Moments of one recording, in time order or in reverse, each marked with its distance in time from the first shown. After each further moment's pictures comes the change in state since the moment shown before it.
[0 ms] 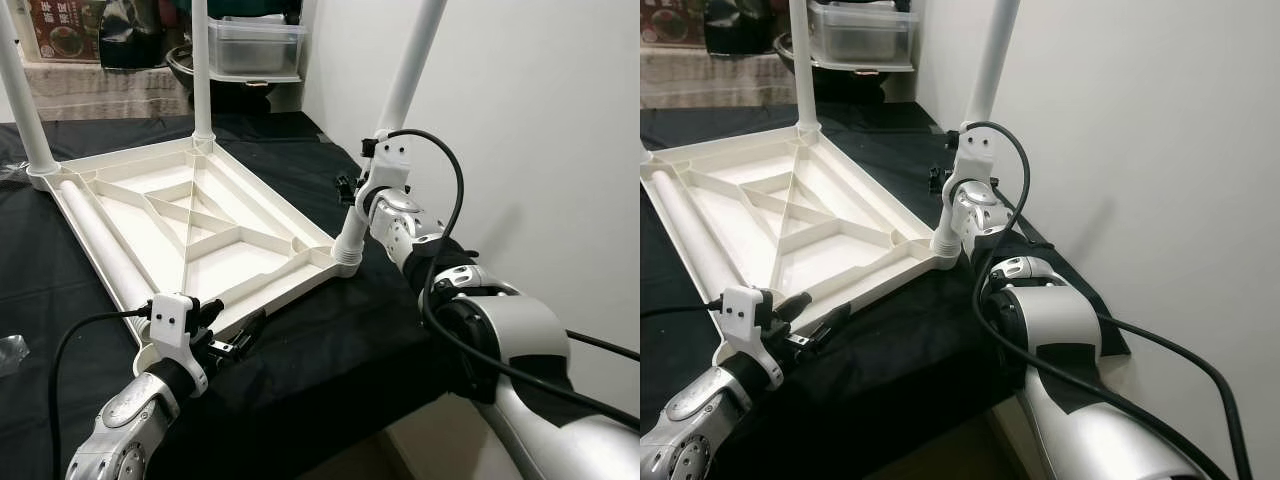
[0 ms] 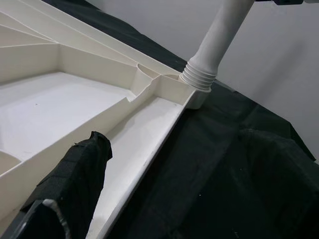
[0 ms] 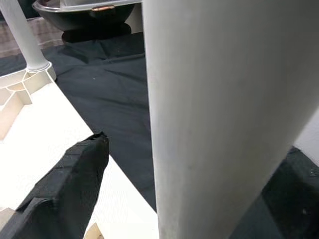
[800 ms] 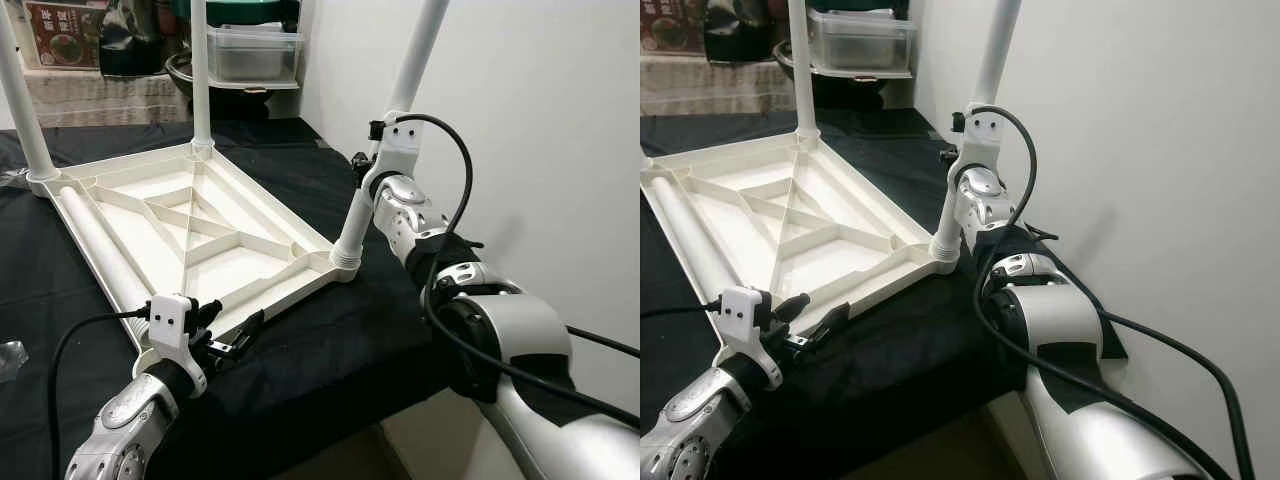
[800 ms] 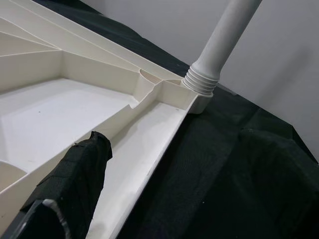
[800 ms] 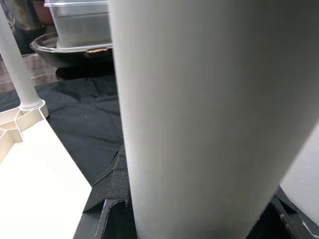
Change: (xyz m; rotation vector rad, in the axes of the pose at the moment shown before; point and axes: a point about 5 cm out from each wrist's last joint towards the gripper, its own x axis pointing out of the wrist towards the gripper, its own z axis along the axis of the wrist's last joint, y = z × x) left arm -0.001 0.001 0.000 0.001 0.001 0.010; right arm -0.001 -0.002 0.017 -0.014 -0.093 -0.027
